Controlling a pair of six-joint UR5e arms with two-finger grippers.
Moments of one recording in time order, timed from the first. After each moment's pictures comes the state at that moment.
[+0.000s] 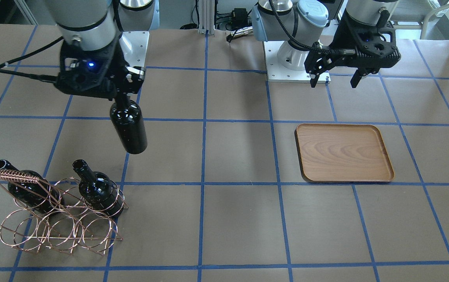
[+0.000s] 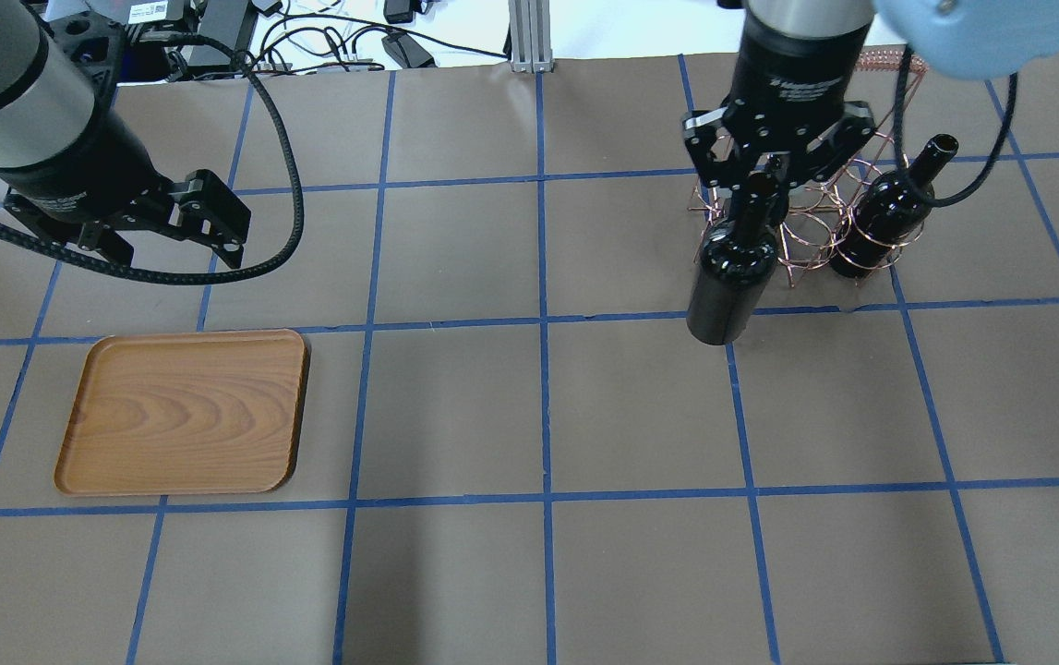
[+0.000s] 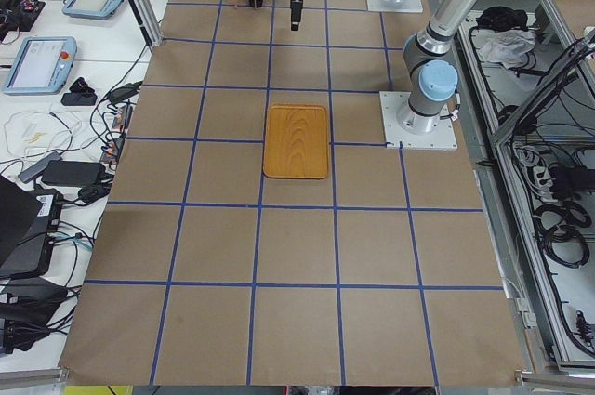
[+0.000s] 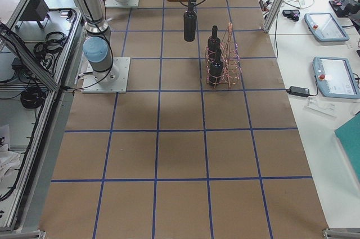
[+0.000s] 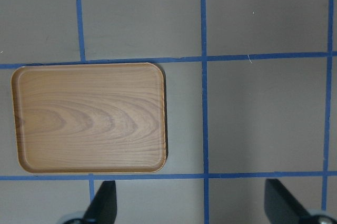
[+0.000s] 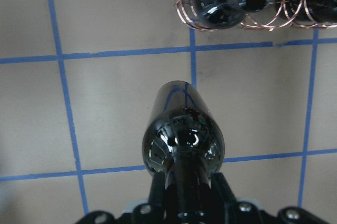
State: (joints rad) left arm -1.47 -1.43 -1.67 -1.57 1.61 0.10; right arm 1.76 -1.45 1.39 -1.41 -1.61 0.26
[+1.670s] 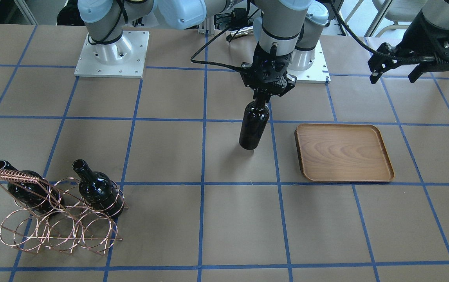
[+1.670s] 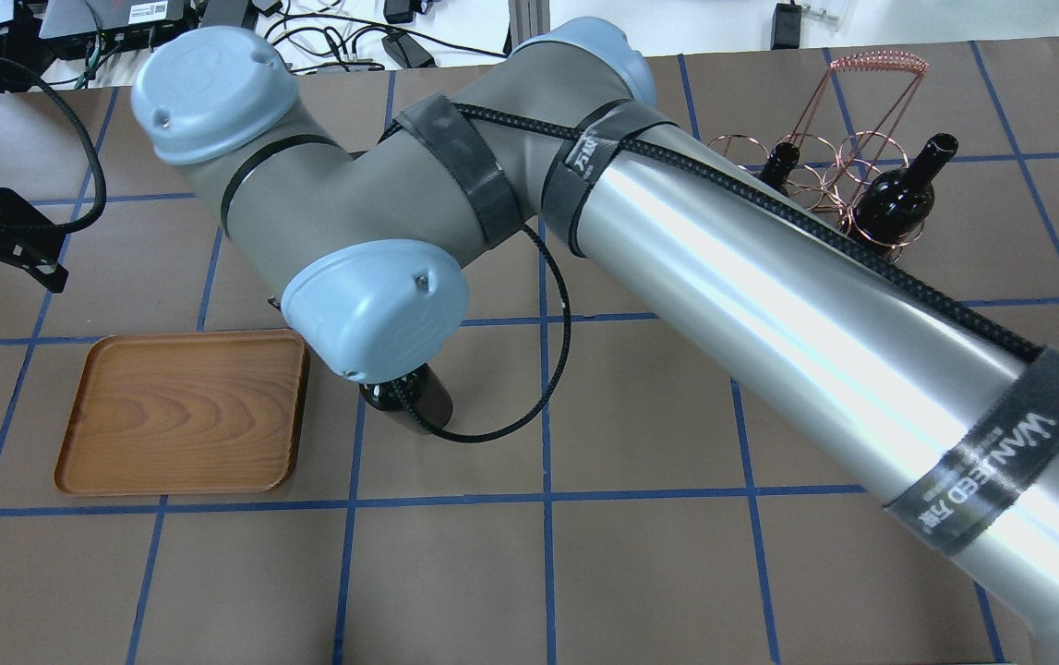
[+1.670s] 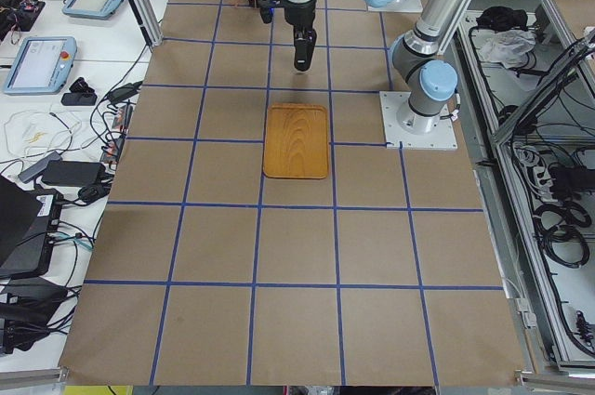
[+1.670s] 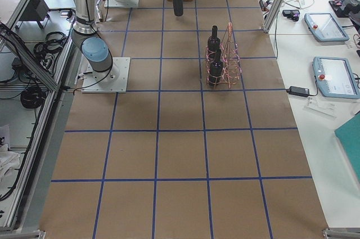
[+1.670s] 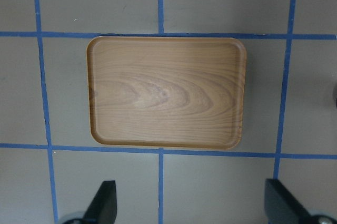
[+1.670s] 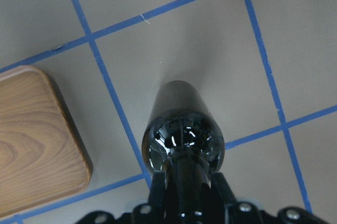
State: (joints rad) left arm -1.18 -1.43 -1.64 -1.66 1.67 0.37; right arm 2.30 -1.18 1.29 -1.67 -1.55 1.07
